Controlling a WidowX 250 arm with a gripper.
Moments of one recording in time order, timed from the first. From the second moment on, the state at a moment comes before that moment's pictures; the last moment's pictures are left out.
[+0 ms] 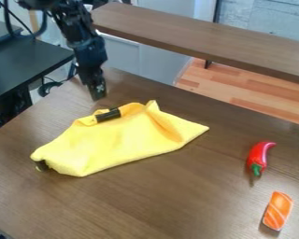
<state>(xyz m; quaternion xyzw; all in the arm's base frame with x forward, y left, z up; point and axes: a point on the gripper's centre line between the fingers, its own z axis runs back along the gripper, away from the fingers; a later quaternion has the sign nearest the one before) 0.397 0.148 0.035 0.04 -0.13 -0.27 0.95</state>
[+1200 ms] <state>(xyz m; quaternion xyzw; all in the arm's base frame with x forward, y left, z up) 0.411 0.137 -0.012 0.08 -0.08 -0.26 0.96</state>
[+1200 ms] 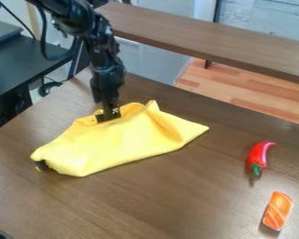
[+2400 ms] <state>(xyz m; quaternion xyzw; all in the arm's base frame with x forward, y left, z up) 0.412 0.138 -0.026 0.07 -0.06 -0.27 0.96</state>
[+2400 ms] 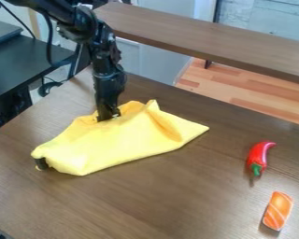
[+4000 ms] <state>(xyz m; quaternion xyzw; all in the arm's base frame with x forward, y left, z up) 0.312 -0.043 0.019 0.07 -0.08 -0.47 0.88</state>
